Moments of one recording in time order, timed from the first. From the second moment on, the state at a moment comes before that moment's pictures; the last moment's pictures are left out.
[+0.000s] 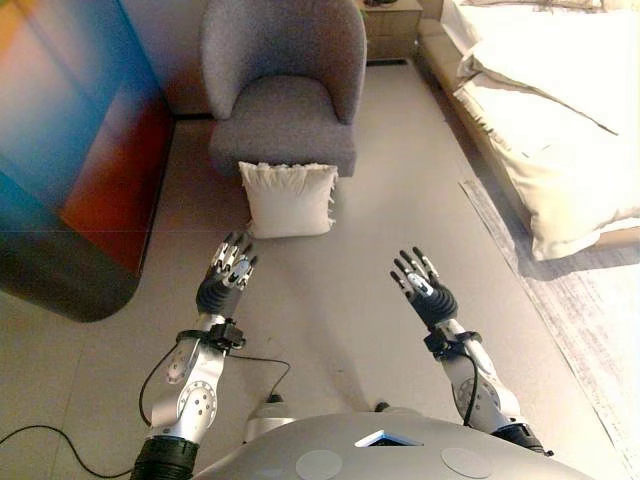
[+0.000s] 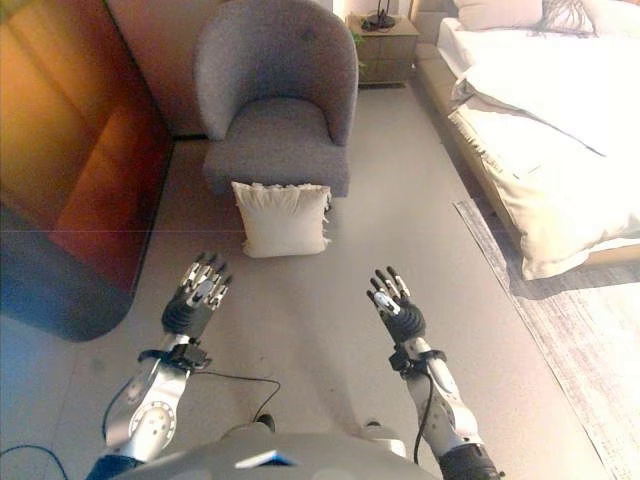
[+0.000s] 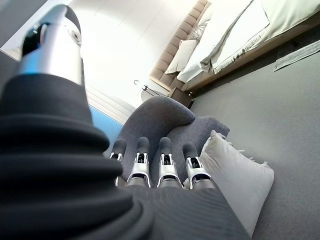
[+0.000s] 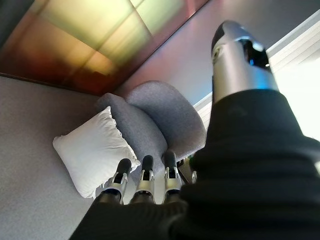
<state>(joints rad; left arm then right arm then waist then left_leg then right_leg) 0.29 0.29 -0.11 0.03 -0.80 -0.14 -0.14 0.23 -0.25 0.23 0.16 0.85 -0.08 0.17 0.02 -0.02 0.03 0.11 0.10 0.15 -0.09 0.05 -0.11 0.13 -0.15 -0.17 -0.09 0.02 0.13</state>
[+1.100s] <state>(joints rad) 0.33 0.29 -0.13 0.03 -0.81 -0.14 -0.14 0.27 -0.25 0.23 0.16 0.84 -0.08 0.17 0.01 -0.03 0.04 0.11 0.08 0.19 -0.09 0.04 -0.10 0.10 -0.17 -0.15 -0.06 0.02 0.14</state>
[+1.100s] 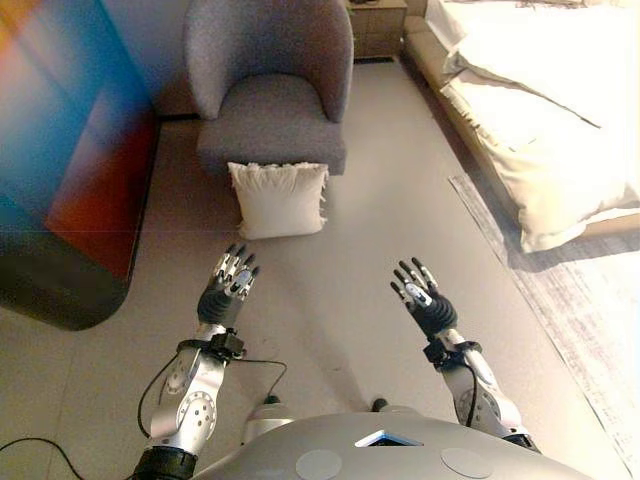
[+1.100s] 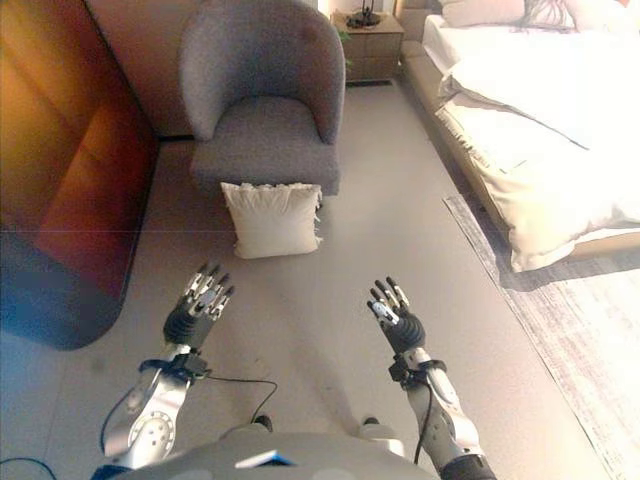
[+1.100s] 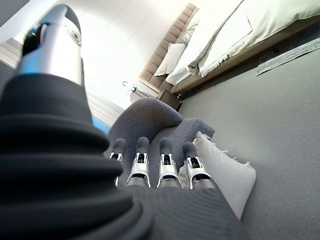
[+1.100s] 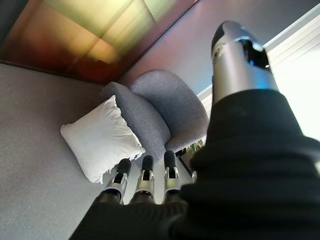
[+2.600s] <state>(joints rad) 0.31 0.25 -0.15 0.03 -0.97 -0.14 -0.16 0.29 -0.30 0.19 0.16 0.88 -0.14 0.18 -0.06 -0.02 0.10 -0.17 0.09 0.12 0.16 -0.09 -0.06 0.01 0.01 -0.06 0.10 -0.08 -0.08</state>
